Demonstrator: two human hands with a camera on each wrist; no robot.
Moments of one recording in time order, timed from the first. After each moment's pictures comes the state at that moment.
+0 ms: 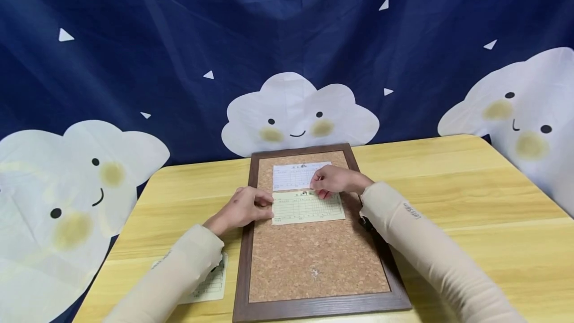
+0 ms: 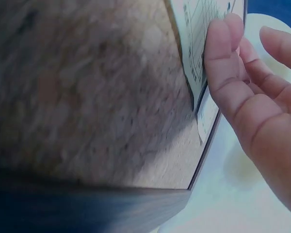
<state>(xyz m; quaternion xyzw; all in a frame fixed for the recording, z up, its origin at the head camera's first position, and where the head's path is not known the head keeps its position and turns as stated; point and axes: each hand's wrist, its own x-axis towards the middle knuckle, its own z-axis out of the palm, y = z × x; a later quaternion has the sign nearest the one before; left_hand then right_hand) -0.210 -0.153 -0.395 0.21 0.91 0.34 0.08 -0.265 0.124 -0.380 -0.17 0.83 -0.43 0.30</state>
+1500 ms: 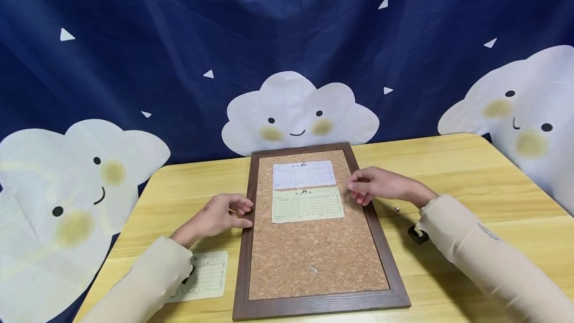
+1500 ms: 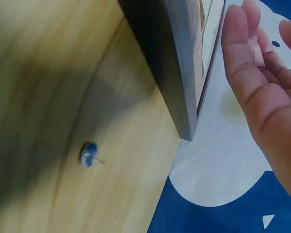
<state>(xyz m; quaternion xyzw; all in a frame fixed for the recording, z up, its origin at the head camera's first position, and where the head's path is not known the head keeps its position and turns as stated) -0.187 -0.202 -0.386 0.19 0.89 0.39 0.11 -0.230 0.215 -0.370 -0.22 0.81 -0.48 0.26</state>
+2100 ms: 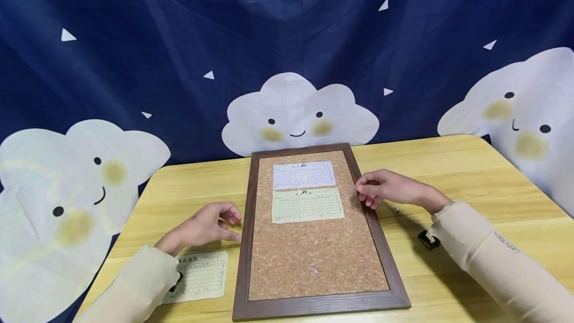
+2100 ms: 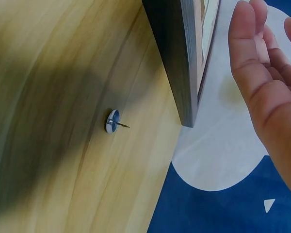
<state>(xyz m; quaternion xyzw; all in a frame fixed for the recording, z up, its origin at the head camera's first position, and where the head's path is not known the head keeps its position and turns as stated) -0.174 -0.227 -0.383 0.22 0.87 0.41 0.17 -0.218 0.233 -0.365 -0.21 0.80 -0.49 0.27</state>
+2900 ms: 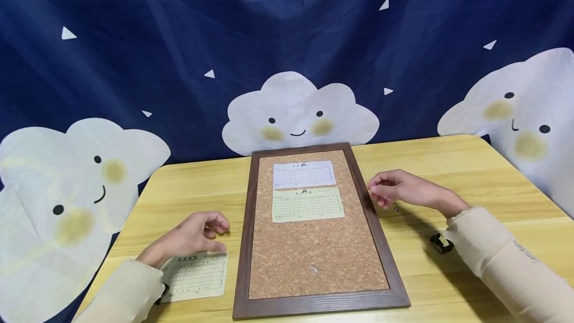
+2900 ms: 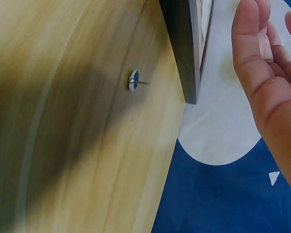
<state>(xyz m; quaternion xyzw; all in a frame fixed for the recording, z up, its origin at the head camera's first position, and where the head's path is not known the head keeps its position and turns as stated) -0.156 -0.254 -0.389 0.21 0.86 0.42 0.20 -0.211 0.258 -0.367 -0.21 0.80 -0.51 0.25</state>
